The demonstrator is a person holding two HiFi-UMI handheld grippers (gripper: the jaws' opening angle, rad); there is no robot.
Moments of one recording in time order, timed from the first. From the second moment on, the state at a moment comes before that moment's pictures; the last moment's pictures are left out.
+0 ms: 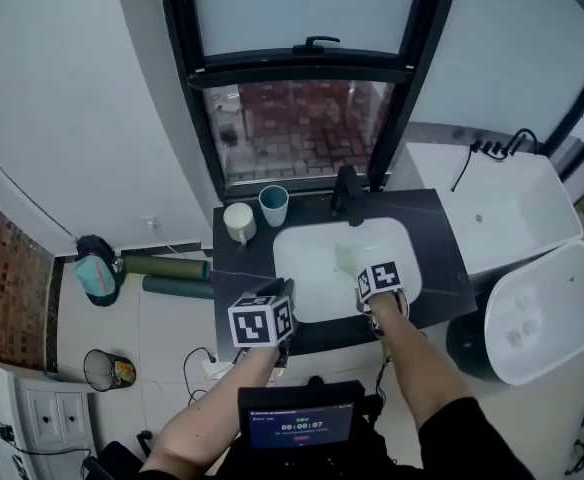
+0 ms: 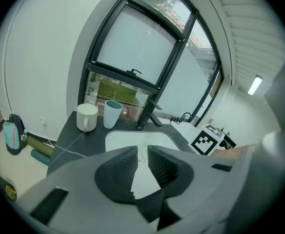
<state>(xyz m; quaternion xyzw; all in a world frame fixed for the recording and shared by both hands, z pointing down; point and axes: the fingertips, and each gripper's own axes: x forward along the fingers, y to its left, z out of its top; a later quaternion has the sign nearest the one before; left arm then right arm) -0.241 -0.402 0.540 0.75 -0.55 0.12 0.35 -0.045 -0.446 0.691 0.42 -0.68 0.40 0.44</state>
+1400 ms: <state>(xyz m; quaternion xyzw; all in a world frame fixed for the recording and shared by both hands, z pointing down) -0.060 -0.113 0.386 0.83 -0.55 -0.01 0.09 0.144 -0.157 0.436 0.42 -0.87 0.20 0.15</state>
